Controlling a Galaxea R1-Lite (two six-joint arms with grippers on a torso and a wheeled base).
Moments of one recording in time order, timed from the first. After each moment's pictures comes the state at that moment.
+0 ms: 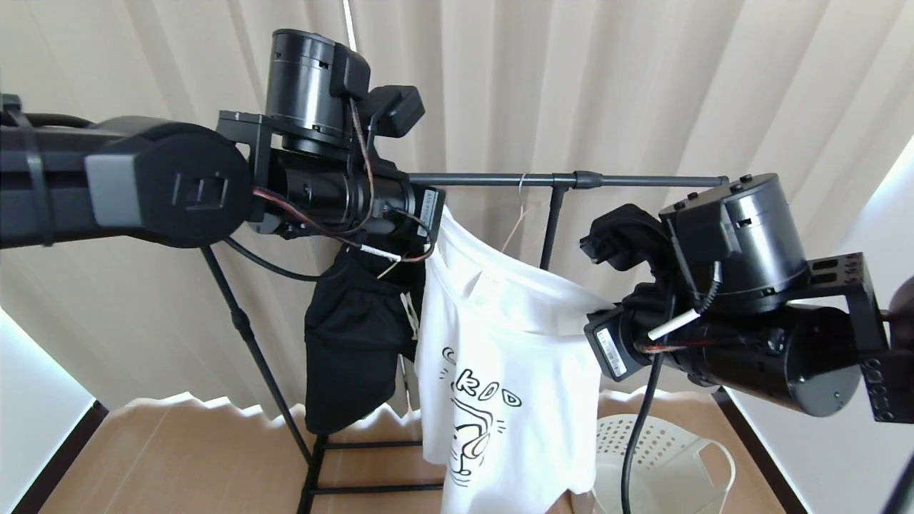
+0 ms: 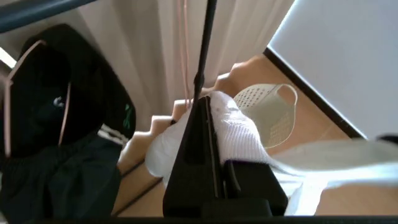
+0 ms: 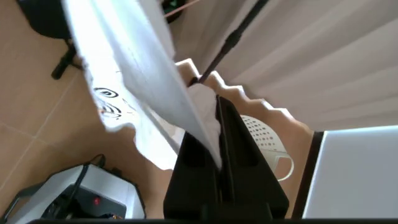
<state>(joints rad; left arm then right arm) -0.57 1.86 -1.61 0.16 -0.02 0.02 0.75 1.64 -1.08 0.07 -0.48 0.03</state>
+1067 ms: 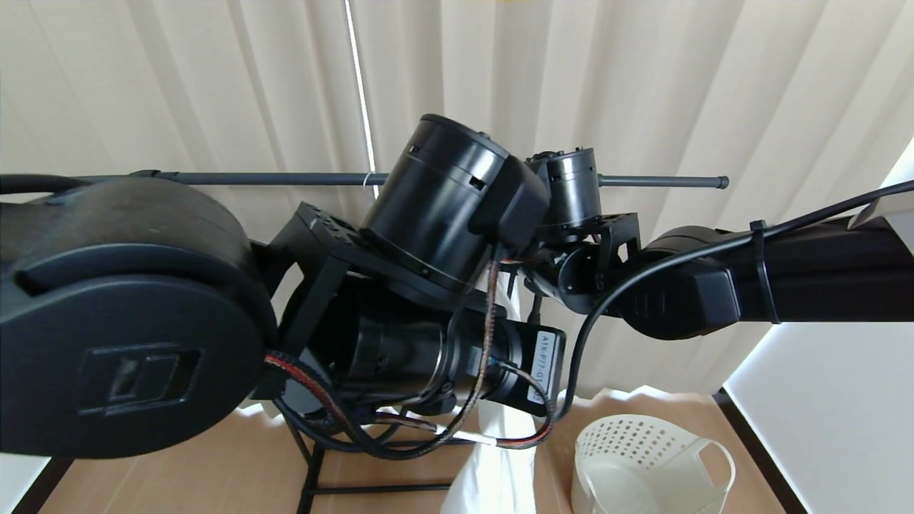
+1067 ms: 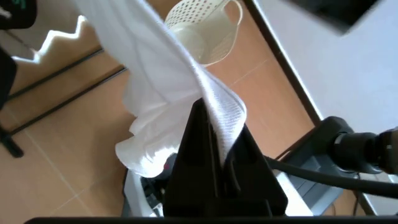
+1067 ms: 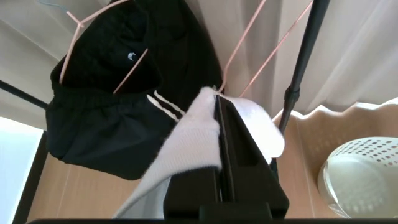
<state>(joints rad) -0.98 1.78 -1.44 0.32 0.10 -0.41 0.73 2.06 -1.53 -0.14 -0.53 0.53</state>
